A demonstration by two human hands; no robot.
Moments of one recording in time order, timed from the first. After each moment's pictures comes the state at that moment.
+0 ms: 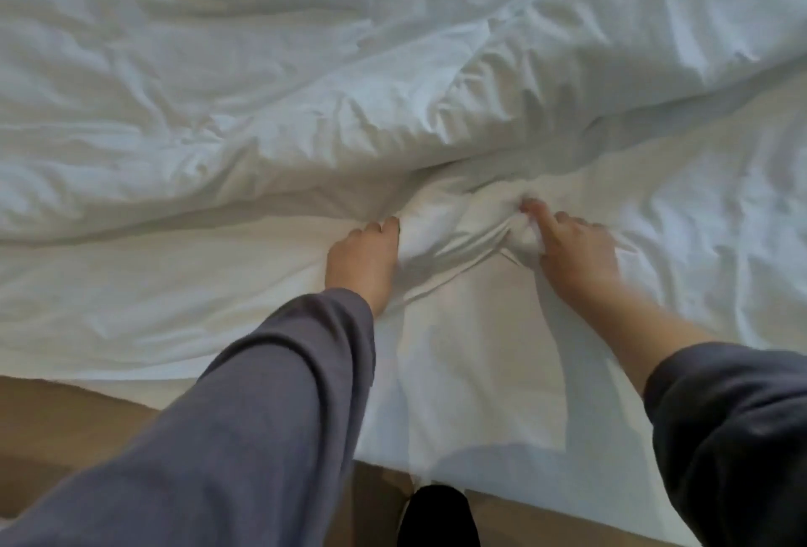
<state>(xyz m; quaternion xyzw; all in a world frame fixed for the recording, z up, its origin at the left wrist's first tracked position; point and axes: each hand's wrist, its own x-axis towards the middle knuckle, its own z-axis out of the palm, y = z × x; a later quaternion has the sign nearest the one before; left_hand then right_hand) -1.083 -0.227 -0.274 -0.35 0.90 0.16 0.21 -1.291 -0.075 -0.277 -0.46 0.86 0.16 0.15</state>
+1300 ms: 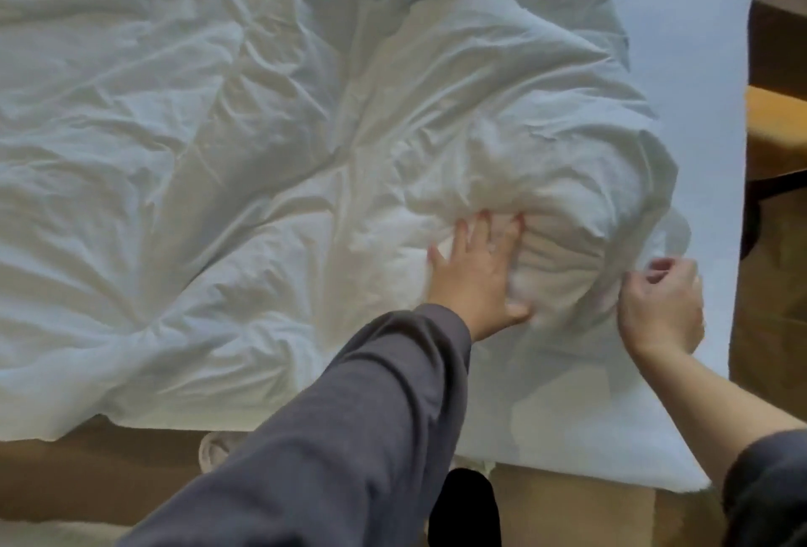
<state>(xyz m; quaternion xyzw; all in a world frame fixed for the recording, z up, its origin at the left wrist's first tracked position) -1.348 0.135 -0.167 -0.23 0.90 0.35 0.15 -1.483 0.300 -0.167 -0.02 0.99 -0.14 0.08</state>
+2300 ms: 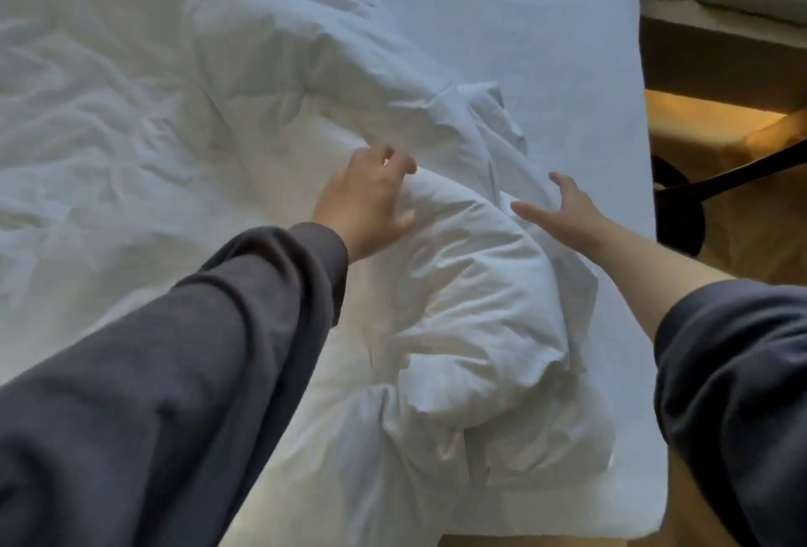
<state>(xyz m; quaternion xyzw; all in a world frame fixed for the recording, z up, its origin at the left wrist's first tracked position) -1.477 0.070 -0.149 -0.22 0.94 0.25 0.03 -1.677 0.279 -0.183 -0.11 0.91 -0.20 0.36</state>
